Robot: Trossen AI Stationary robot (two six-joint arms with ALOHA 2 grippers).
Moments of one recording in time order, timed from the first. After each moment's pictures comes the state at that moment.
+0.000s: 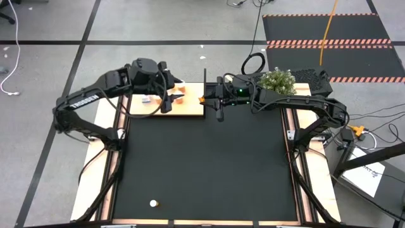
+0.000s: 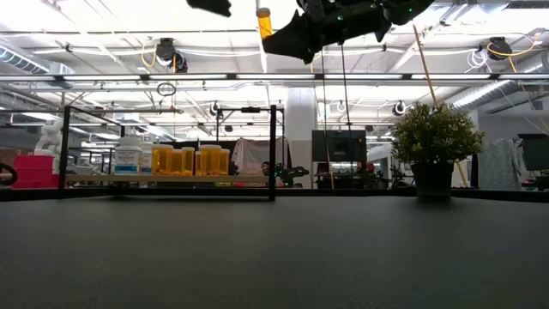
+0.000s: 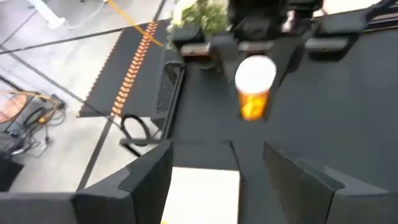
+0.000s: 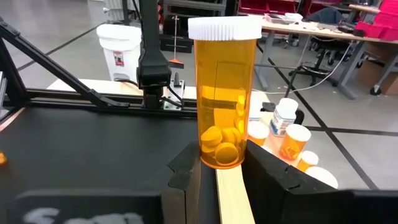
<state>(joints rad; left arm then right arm) 0.34 1.30 1.54 -0.79 0.00 0.34 -0.33 1.52 1.12 0.16 -0.29 -0.15</state>
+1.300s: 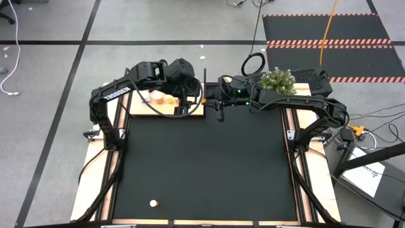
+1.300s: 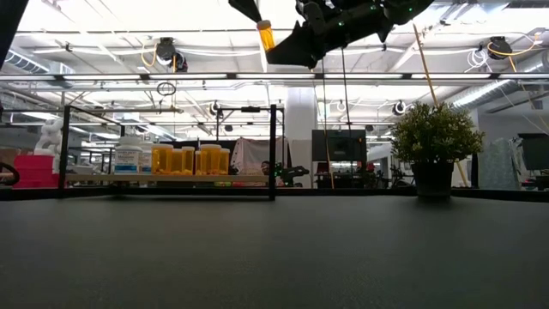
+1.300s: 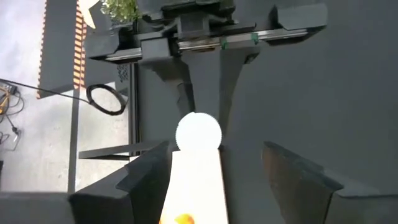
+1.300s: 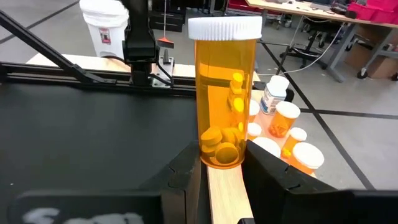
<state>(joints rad) 0.24 1.78 2.18 -1.29 -0.02 0.45 -0.33 1.52 1.12 0.08 -0.23 -0.20</state>
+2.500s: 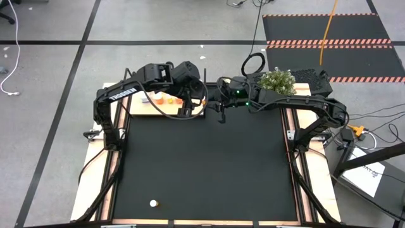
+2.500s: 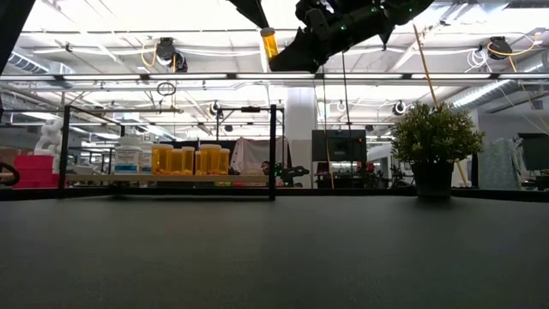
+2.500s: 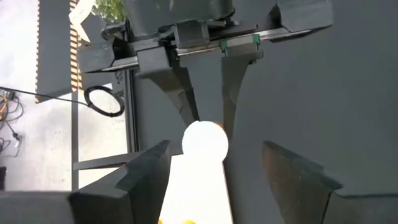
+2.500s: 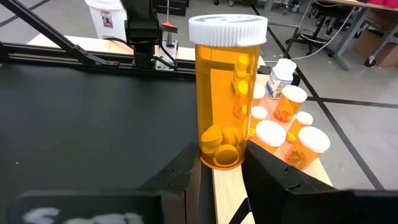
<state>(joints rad) 0.23 1.82 2.18 -1.26 -0.03 0.50 -0.33 1.52 1.12 0.01 -0.24 -0.22</state>
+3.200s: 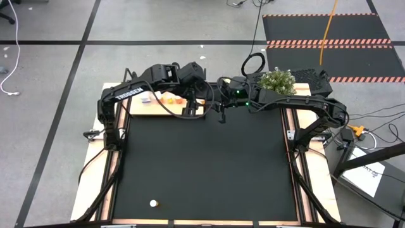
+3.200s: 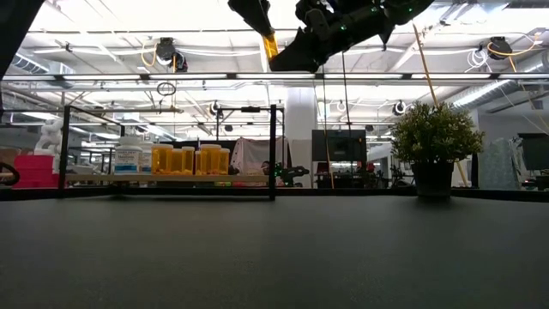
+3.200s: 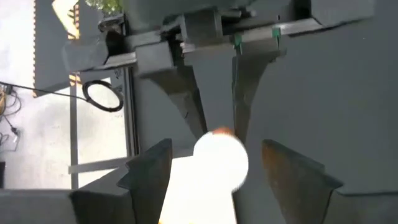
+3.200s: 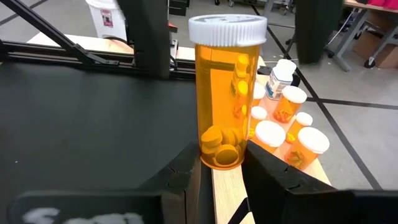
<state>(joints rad) 0.24 1.86 2.17 -1.24 -0.03 0.50 -0.33 1.52 1.12 0.01 -0.24 -0.23</state>
